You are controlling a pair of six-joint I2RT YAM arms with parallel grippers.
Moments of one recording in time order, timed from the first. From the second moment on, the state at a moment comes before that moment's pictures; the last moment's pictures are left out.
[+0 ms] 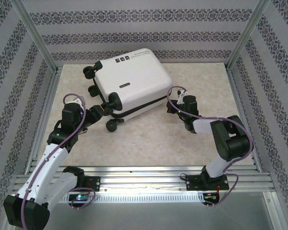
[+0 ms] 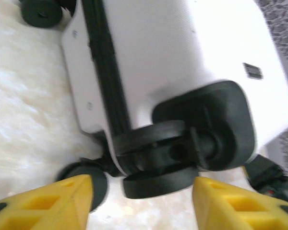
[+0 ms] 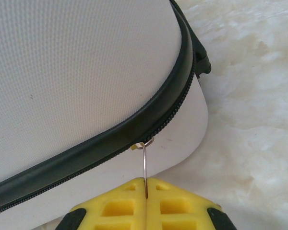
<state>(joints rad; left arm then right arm) -0.18 0.83 0.70 -0.40 0.16 -0.76 0.28 1.66 0.64 0.60 -0.23 0.49</state>
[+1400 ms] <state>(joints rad) -0.31 0.98 0.61 0.00 -0.01 -1.07 0.30 1.65 0.61 0.62 -0.21 0.49</state>
